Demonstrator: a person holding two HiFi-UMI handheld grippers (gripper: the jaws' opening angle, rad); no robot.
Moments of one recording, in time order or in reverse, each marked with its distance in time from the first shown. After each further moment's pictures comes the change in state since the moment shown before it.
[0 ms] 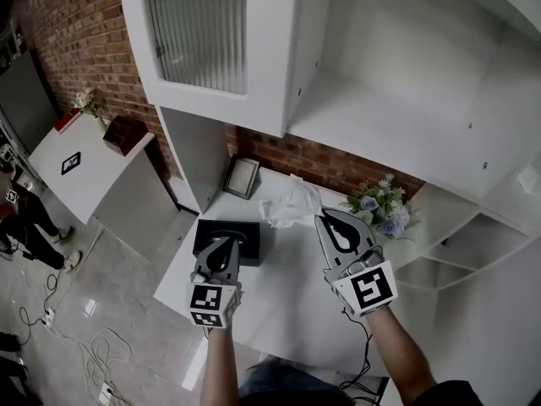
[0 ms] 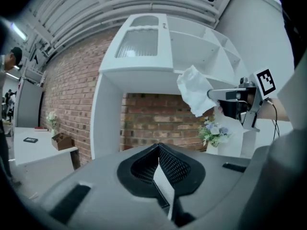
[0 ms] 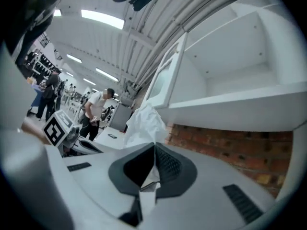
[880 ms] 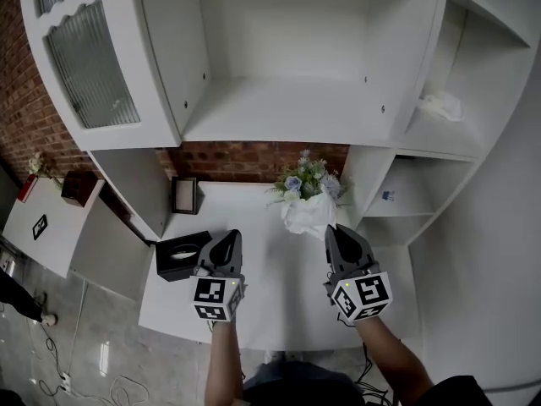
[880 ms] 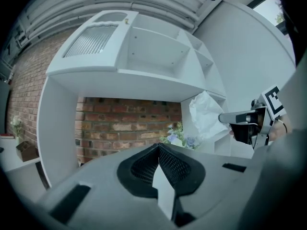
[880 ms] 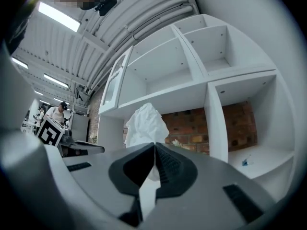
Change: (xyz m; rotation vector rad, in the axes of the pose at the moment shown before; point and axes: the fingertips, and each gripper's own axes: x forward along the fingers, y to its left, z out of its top) left arm 0.039 -0.151 0.035 0.085 -0.044 -0.288; right arm -0.193 -0.068 -0.068 0.337 0.037 -0.521
